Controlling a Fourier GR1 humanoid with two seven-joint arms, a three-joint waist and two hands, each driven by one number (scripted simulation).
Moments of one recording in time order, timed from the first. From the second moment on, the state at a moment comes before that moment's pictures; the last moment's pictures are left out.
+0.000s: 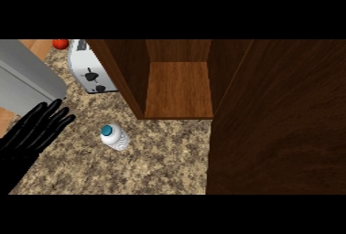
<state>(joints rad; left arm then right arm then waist) 0.09 0.34 0.10 -2.03 0.60 -0.47 0.25 0.48 -0.04 0.20 -2.46 -0.10 0.10 0.20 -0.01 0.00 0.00</state>
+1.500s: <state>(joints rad) -0.14 0.20 0.14 -1.19 0.06 -0.50 -0.33 0.85 -0.08 0.27 -2.50 -0.07 0.22 -0.09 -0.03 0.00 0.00</state>
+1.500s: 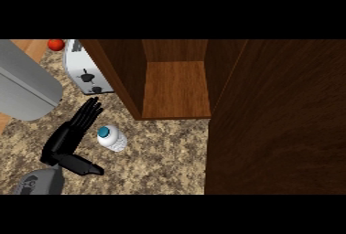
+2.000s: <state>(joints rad) -0.26 0.21 0.15 -0.77 -0.06 -0.46 -0.62 0.94 -0.09 0.31 -2.49 -0.06 0.24 -0.17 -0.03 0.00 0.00</state>
